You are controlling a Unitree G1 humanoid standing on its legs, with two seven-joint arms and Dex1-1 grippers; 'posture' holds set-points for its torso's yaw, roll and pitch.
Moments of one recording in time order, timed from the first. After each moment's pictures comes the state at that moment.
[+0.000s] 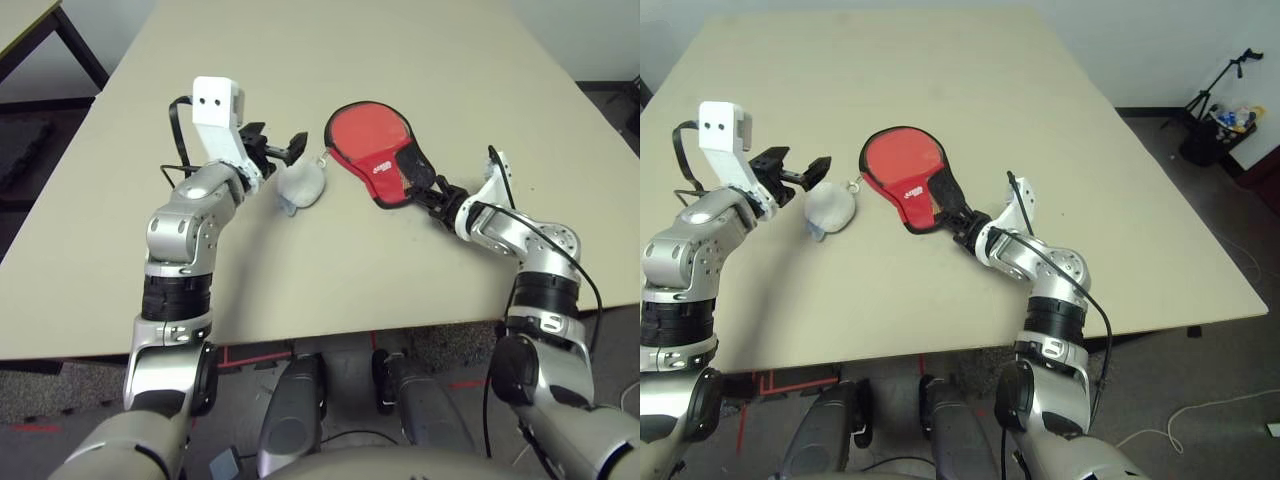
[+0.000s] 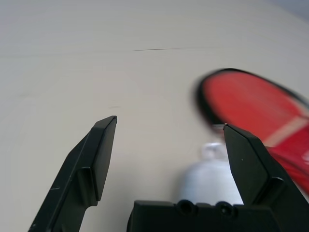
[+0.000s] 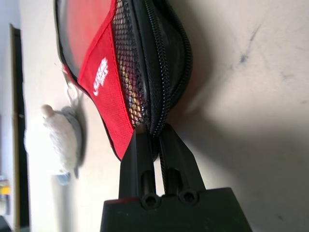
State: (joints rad) left arm -0.60 0.40 0.19 -0.06 -0.31 0.69 -0.22; right arm -0.58 -0.12 -0.53 0.07 0.93 1.25 -0.14
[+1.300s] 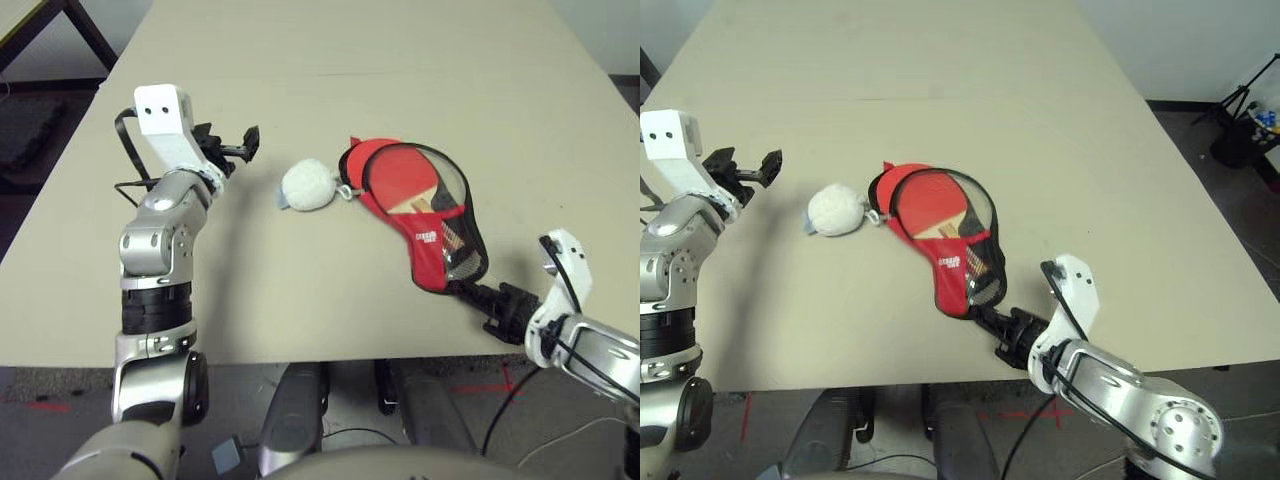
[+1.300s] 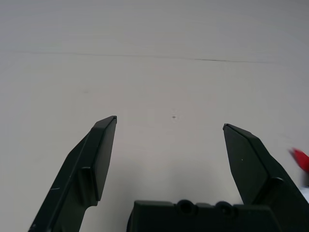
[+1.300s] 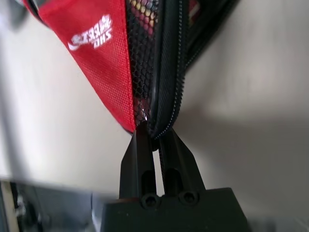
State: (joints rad) left arm -0.58 0.41 0.25 -0.01 -0.30 0.61 -0.17; right arm 0.25 -0.76 -0.25 -0.69 1.96 0.99 -0.64
